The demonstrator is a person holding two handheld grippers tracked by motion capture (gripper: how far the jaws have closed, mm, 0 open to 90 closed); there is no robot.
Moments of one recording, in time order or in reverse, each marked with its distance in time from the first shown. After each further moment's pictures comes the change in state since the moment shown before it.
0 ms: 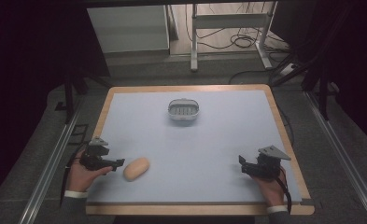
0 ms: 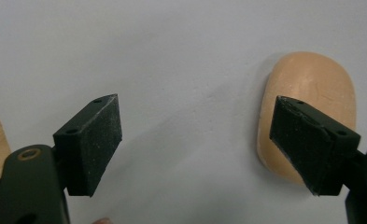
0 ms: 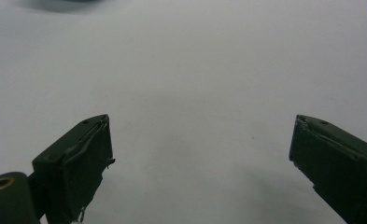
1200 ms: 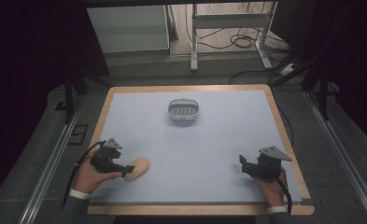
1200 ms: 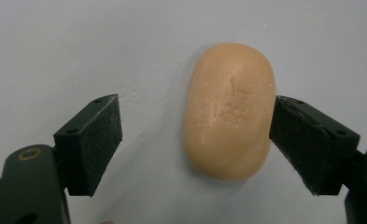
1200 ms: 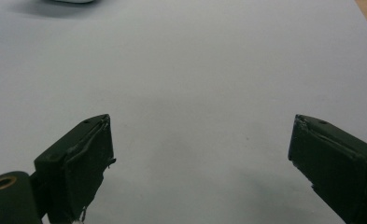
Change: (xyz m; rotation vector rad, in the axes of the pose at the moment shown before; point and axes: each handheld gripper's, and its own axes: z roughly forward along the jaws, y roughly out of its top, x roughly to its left) left arm -0.037 0.018 0.003 0.103 -0.079 0.144; right arm 0.000 -0.001 -0.001 -0.015 -0.017 0.010
